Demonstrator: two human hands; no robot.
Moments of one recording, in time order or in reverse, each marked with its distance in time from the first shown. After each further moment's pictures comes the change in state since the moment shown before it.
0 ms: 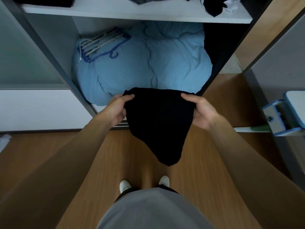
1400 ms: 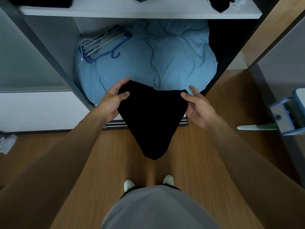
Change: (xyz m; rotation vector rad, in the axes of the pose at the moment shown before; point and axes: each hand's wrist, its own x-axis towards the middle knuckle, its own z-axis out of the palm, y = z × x) left_hand 0.024 0.024 -0.021 0.185 -0.020 0.157; right_hand 0.042 0.003 -0.002 0.046 0.014 -0.191
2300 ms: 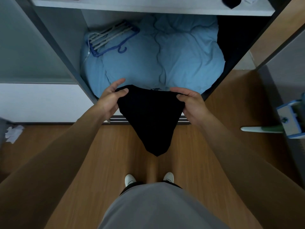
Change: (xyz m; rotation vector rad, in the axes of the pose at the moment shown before) left_hand -0.017 -0.007 -0.020 -0.073 0.115 -0.044; right_hand 0.009 0.022 0.028 -0.209 0.039 -0.107
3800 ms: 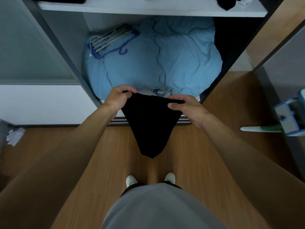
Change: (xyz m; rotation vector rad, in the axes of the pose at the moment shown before) left_hand -0.016 -0.002 0.015 0.478 0.090 0.093; right_hand -0.020 0.010 -0.001 -0.388 -0.054 0.078
